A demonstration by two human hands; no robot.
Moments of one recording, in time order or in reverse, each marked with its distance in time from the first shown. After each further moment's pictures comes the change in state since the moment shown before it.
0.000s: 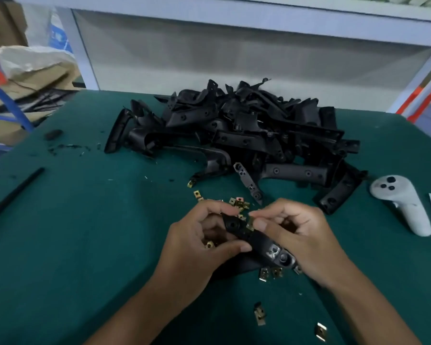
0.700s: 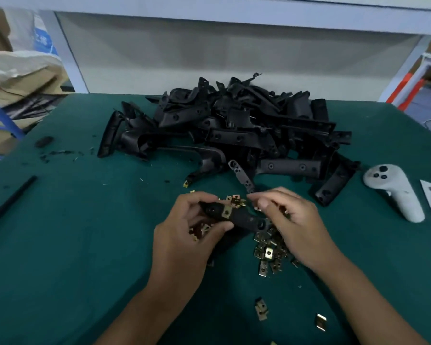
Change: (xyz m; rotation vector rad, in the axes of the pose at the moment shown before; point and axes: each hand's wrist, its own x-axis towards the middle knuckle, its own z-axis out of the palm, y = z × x) left_hand 0.001 -0.012 -0.004 0.218 0.206 0.113; right_hand 0.006 0.030 -0.009 -0.461 0.121 -0.016
